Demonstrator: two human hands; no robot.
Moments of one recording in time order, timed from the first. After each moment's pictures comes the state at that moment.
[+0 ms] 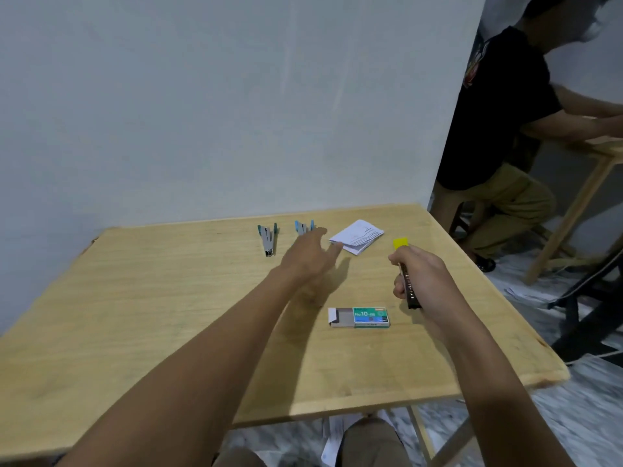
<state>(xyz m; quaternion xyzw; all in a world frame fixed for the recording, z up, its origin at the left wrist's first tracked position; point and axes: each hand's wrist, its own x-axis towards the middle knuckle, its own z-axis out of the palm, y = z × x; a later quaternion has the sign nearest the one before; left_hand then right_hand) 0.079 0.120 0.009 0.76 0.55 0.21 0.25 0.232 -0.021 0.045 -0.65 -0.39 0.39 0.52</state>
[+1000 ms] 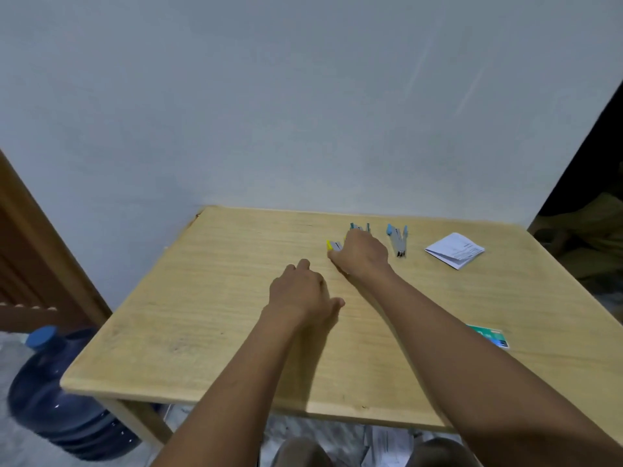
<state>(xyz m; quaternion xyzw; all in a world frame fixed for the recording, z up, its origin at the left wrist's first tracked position) -0.100 0.057 0.002 0.75 0.65 0.04 0.11 0.024 0.134 0.008 -0.73 -0.66 0.09 0.16</state>
